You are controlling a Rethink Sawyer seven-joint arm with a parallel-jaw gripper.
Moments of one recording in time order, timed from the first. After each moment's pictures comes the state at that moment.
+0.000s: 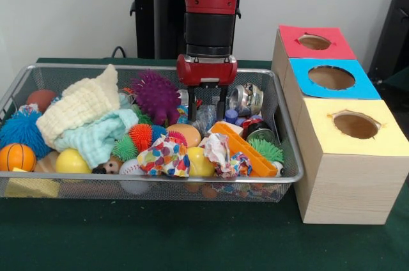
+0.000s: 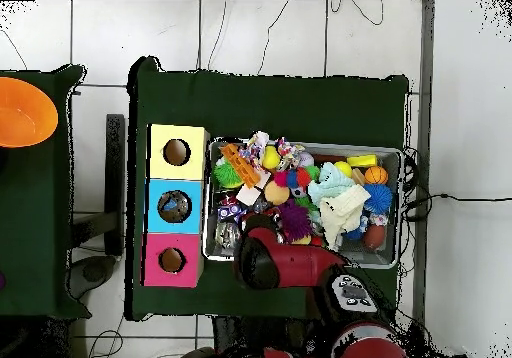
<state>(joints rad) -0.31 -0.51 0.01 1.92 -0.30 -0.22 1.46</state>
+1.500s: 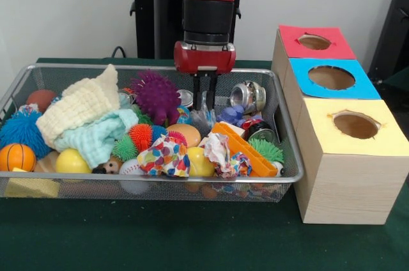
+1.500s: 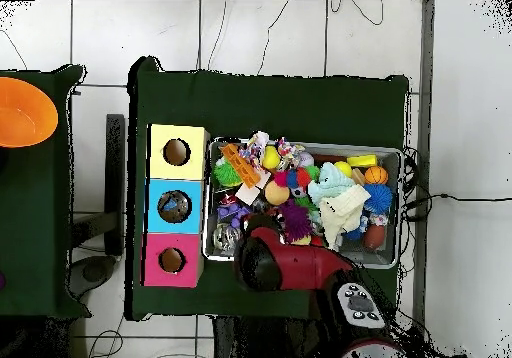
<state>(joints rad) -0.32 -0.59 0.01 1.95 -0.29 -0.15 1.46</state>
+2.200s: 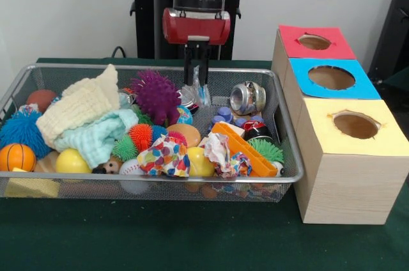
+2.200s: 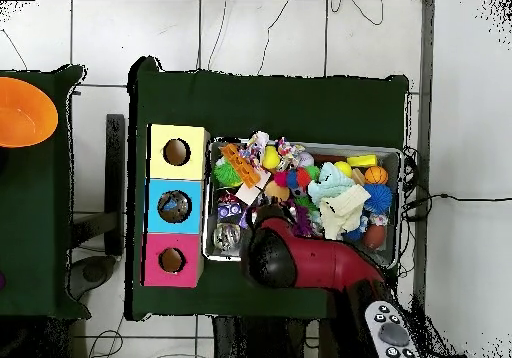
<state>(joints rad) -0.40 -0.77 0.10 1.97 -0.27 0.05 1.46</state>
